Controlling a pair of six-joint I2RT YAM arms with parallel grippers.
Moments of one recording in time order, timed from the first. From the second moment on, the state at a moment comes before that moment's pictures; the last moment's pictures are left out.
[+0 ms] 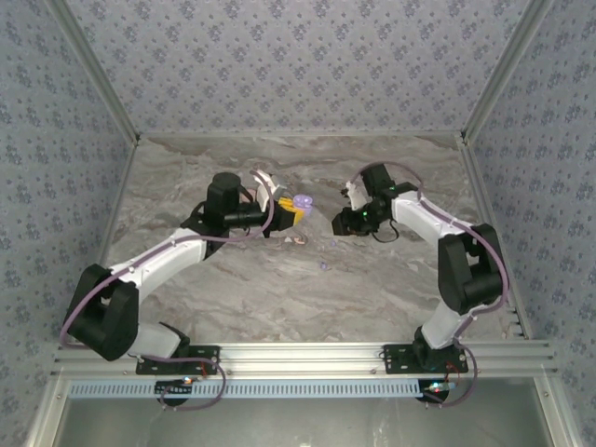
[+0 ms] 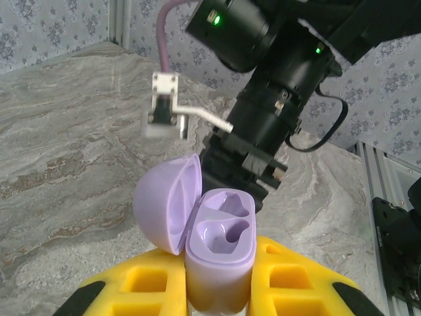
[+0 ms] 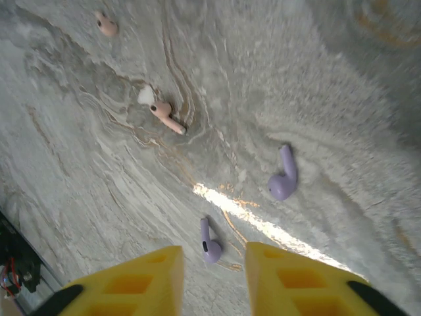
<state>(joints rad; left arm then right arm) -0.54 1.39 0.87 0.19 0.73 -0.07 0.35 1.69 1.15 -0.68 -0.55 0.17</state>
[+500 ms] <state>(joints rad) -0.54 1.38 0.86 0.19 0.69 -0.07 0.43 1.84 1.15 -0.64 -0.54 0.20</state>
